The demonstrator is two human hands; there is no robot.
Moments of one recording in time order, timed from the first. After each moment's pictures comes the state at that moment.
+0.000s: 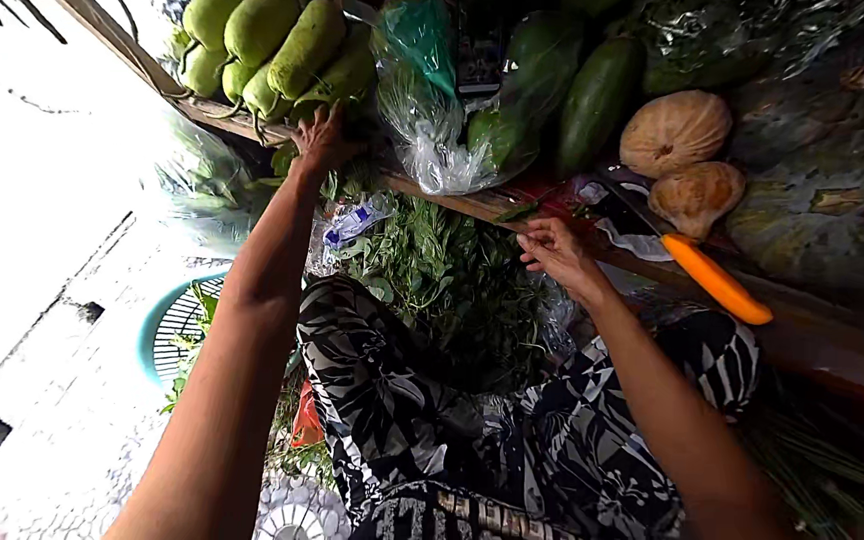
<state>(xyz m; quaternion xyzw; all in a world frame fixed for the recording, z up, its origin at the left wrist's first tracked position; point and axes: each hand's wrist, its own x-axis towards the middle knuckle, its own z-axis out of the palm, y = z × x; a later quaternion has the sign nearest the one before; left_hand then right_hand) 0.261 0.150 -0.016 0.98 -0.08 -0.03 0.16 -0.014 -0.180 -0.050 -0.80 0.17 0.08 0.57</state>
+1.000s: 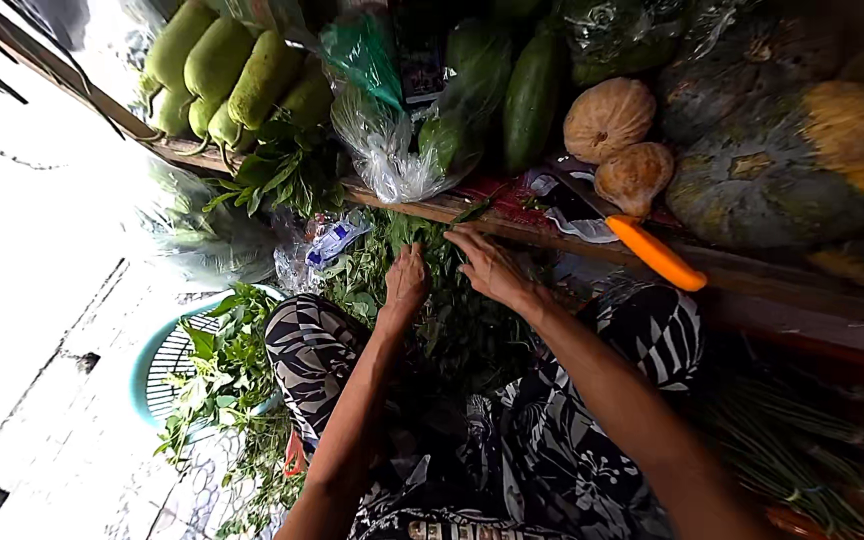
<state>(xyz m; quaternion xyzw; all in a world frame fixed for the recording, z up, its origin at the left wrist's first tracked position) 0.016 0.013 -0.069 0.96 -0.12 -0.14 0.23 -0.018 -0.159 -0.074 -0.95 -0.09 -0.01 0.30</state>
